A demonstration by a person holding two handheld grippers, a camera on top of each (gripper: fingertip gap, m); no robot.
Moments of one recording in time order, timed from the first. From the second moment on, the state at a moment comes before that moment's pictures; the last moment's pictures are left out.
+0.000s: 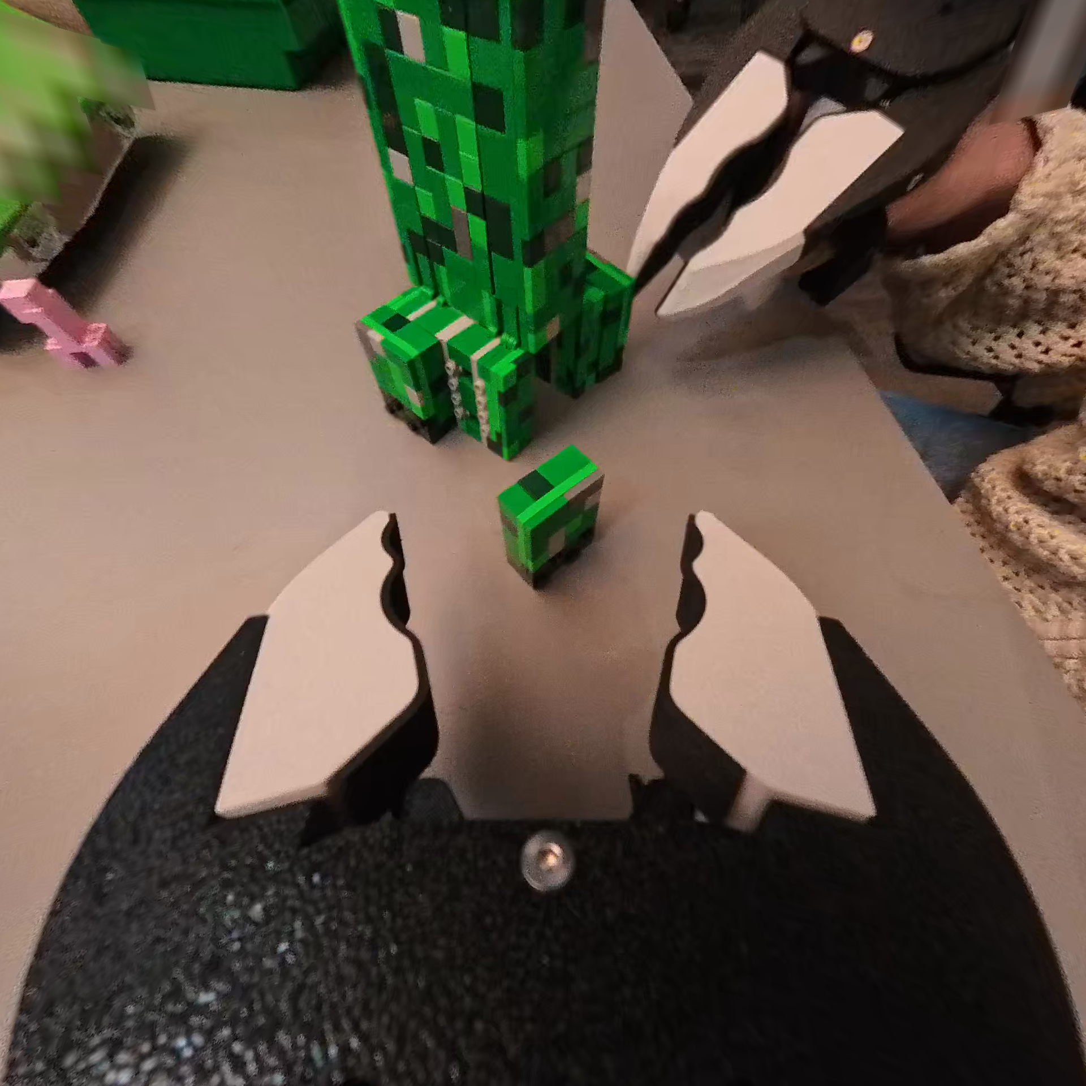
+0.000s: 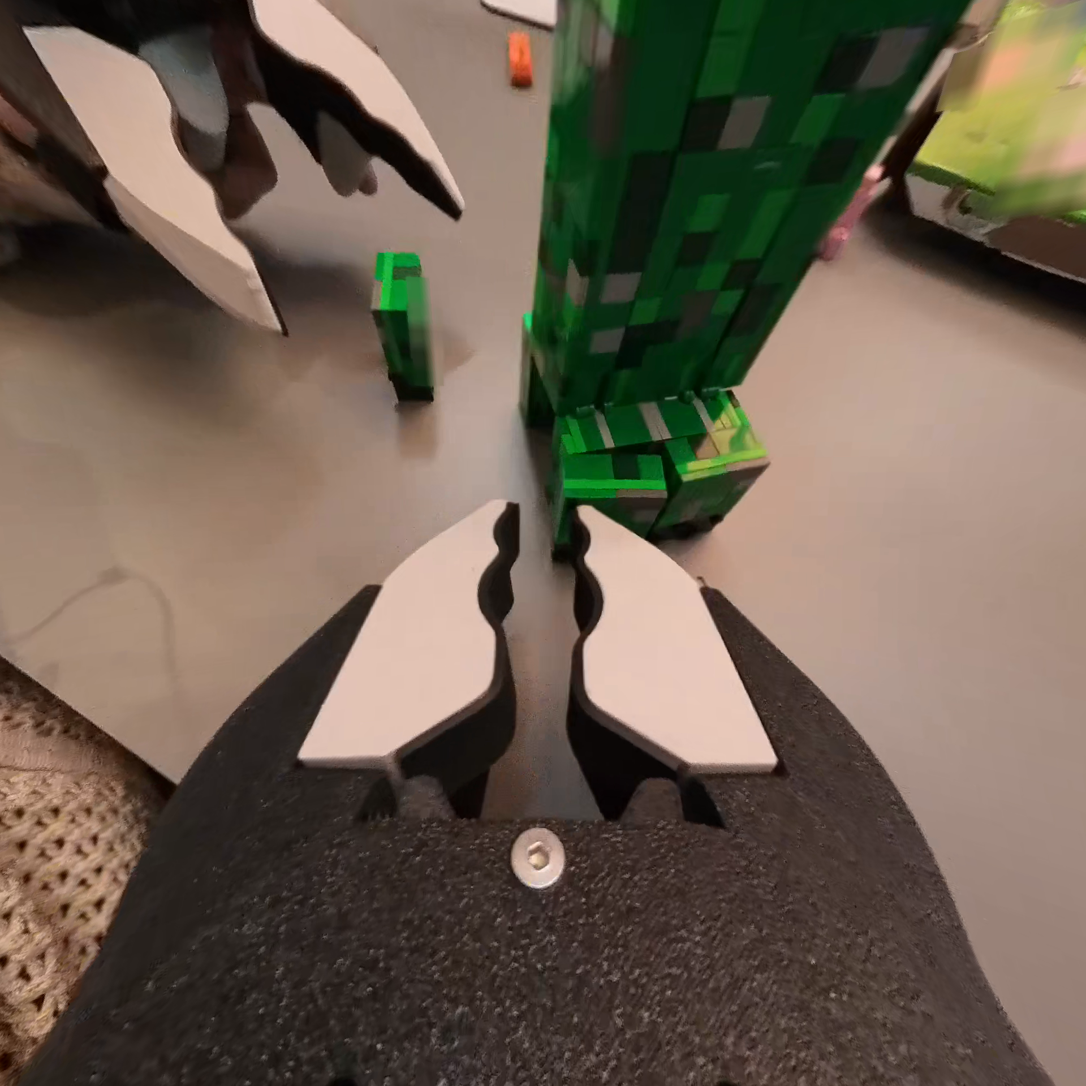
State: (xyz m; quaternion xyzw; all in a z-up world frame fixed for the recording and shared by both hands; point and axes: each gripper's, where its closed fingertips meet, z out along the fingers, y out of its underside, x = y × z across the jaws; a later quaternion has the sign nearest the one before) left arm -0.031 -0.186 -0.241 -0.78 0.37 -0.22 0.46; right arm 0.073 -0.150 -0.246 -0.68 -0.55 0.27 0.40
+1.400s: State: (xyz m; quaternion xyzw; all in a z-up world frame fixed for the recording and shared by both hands) left arm -0.020 -0.171 -0.229 -0.76 0.40 -0.21 0.47; right arm 0.049 -0.152 -0.264 -0.70 -0.55 0.26 0.38
